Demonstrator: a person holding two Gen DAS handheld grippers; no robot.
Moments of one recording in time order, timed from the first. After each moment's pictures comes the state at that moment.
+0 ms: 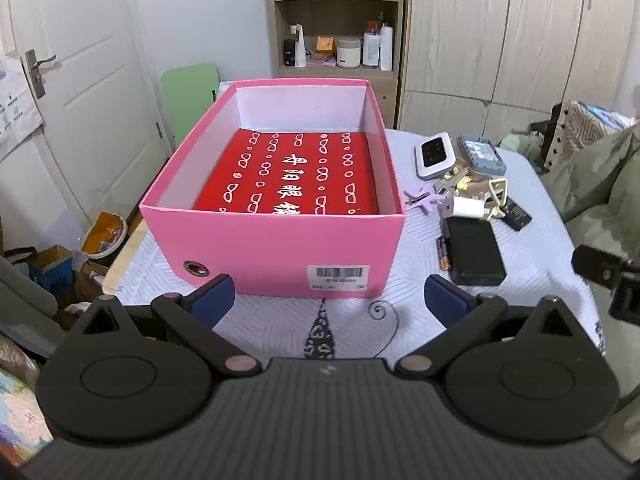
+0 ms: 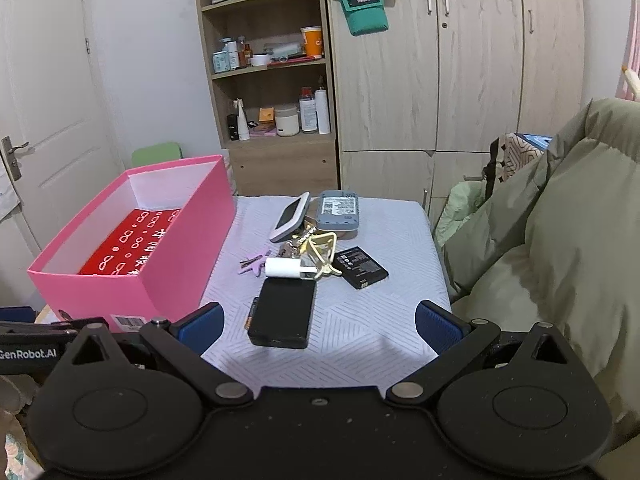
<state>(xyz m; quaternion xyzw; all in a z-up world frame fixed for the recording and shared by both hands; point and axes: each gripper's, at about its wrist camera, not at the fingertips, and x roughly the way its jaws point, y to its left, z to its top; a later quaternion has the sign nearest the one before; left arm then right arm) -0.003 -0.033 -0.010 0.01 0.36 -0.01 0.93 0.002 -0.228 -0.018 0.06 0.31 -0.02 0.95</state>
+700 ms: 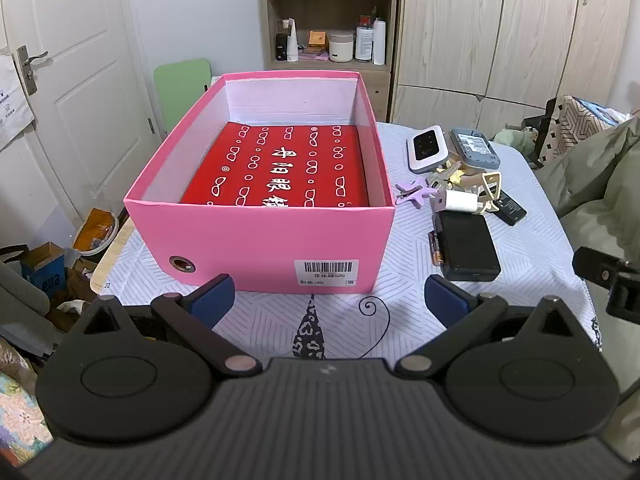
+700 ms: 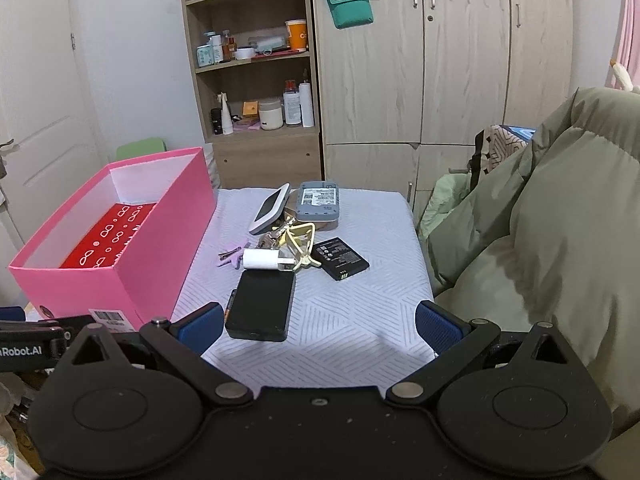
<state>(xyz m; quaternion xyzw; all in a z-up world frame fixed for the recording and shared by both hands) 0.001 -0.038 -0.015 0.01 0.37 -0.02 0.93 0.003 -0.235 -0.026 0.05 0.32 -0.05 0.94</state>
